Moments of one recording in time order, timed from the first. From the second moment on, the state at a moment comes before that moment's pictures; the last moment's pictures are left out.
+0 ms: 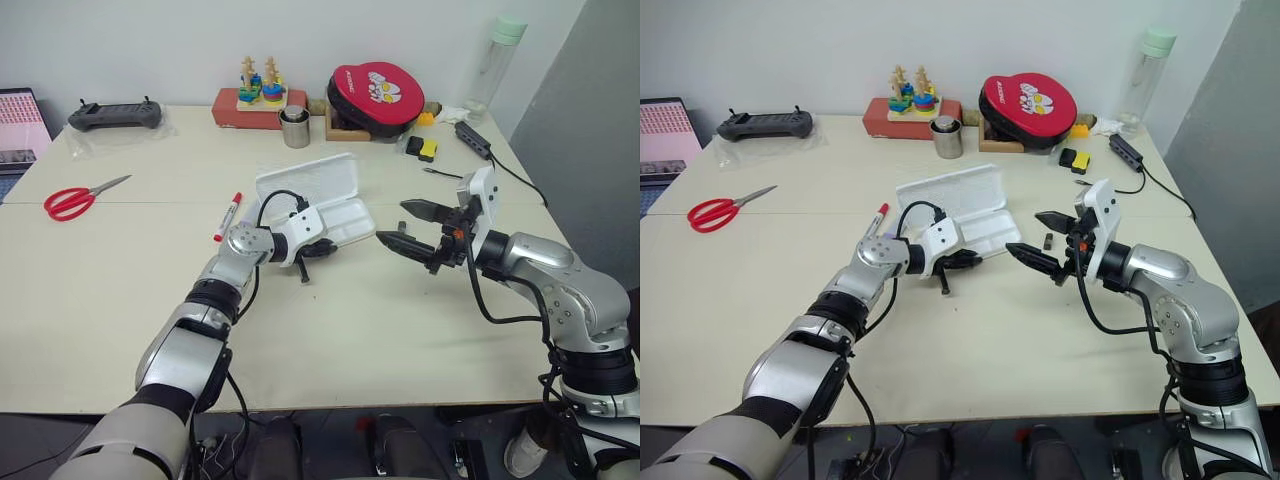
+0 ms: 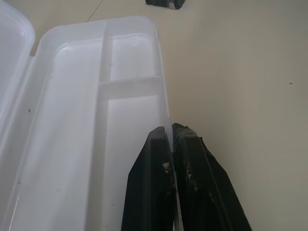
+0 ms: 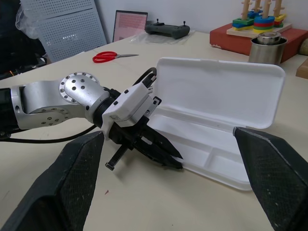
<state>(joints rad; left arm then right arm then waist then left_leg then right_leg) -0.89 0.37 -0.24 0.93 0.06 -0.23 -1.01 -0.51 -0.54 -0.03 -0.30 0.64 0.75 0.69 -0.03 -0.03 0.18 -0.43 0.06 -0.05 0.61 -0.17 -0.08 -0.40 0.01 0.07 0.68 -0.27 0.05</state>
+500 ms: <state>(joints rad) -0.66 0.54 -0.26 0.52 -0.04 -0.14 -1.37 -0.48 -0.62 -0.01 -0.35 0.68 0.75 0.83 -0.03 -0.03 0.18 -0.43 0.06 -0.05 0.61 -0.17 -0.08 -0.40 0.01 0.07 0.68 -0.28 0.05</state>
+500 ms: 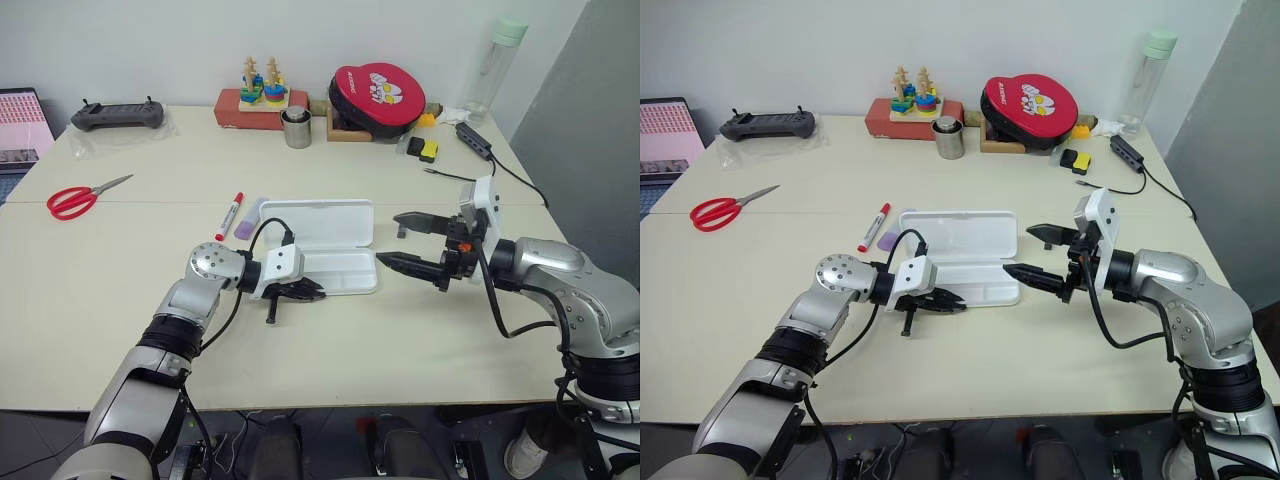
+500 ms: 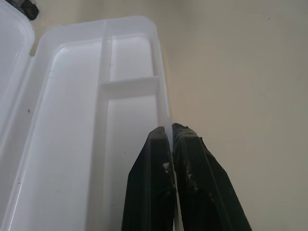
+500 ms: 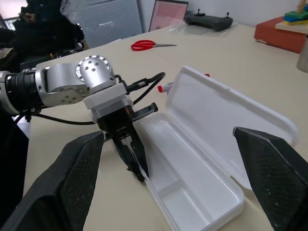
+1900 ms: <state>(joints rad) -0.73 0.50 0.22 0.75 -0.16 0.27 -0.40 -0.75 -0.39 0.03 -0.18 0.62 0.68 0.73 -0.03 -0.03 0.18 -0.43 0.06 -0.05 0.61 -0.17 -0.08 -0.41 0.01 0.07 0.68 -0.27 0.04</state>
